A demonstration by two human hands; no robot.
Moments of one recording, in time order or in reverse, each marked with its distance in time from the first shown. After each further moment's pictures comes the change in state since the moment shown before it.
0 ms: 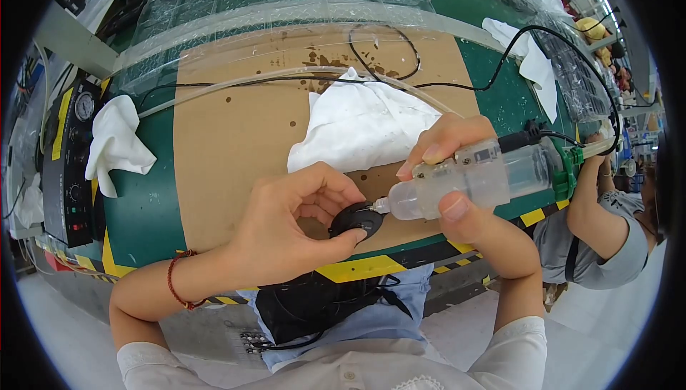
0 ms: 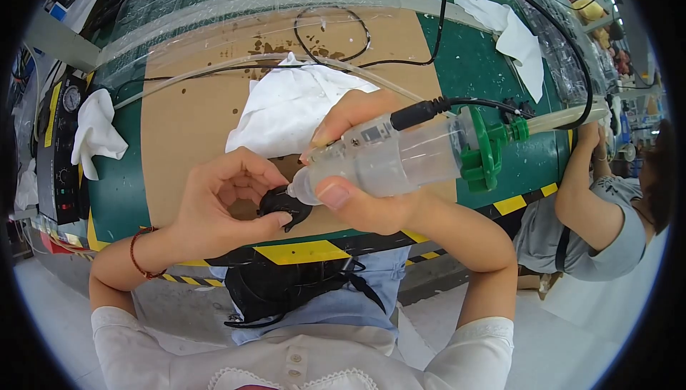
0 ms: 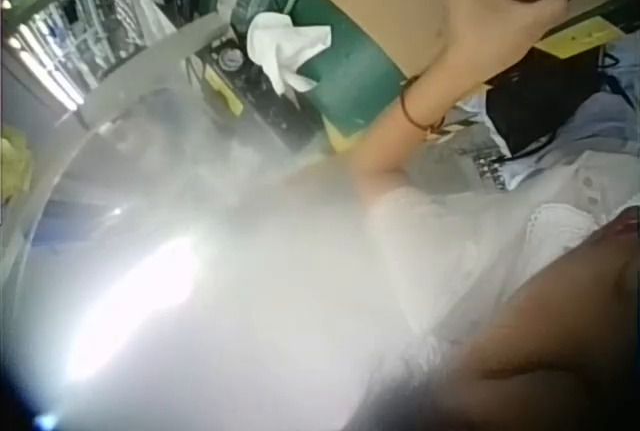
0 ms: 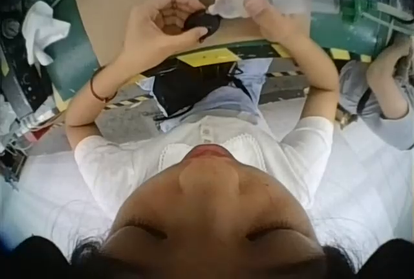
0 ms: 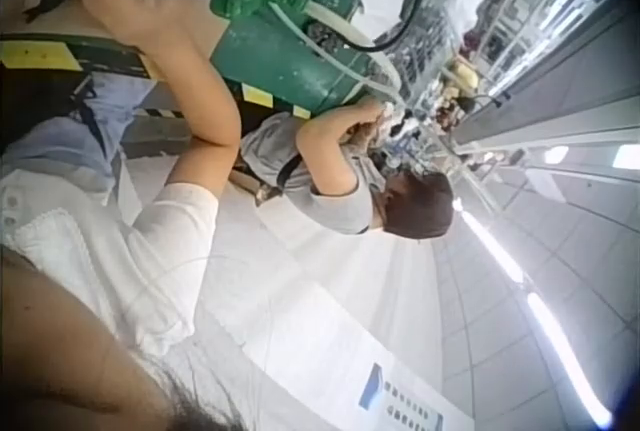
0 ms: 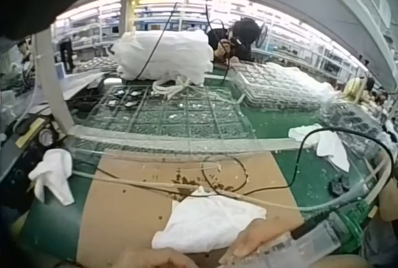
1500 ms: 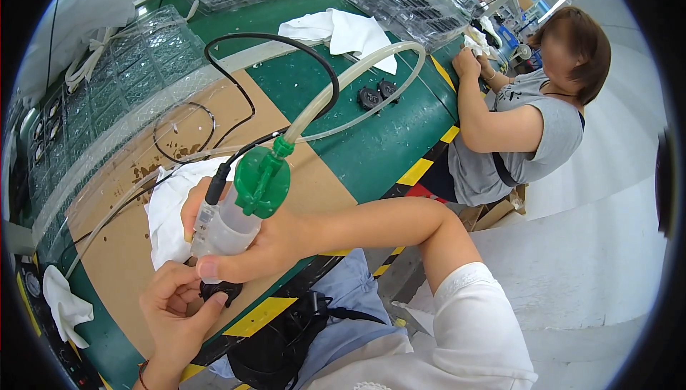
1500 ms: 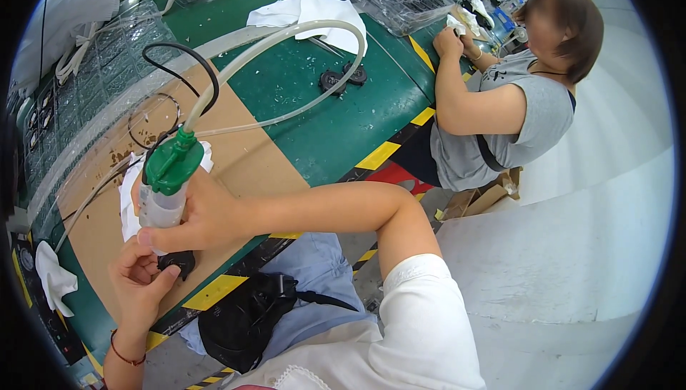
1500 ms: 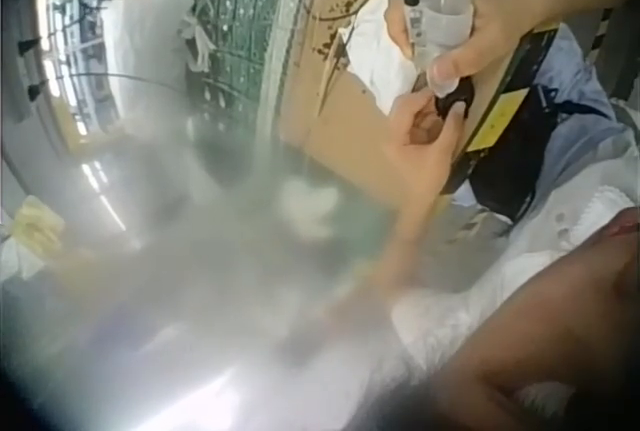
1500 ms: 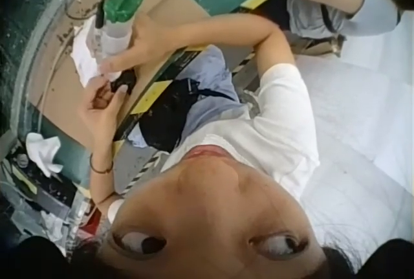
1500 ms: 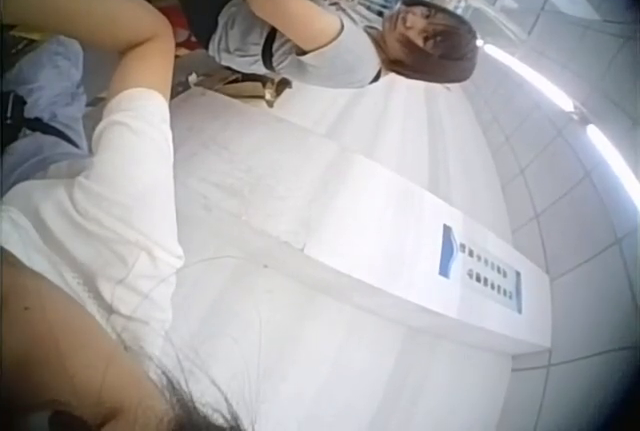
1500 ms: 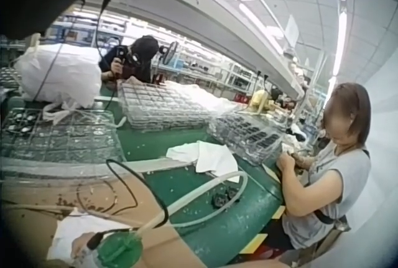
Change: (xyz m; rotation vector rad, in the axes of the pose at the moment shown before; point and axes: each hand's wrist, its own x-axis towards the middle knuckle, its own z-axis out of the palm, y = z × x) left_hand 0.000 0.002 0.012 0.056 0.112 0.063; right_hand -0.002 0.009 0.003 0.194 0.023 -0.058
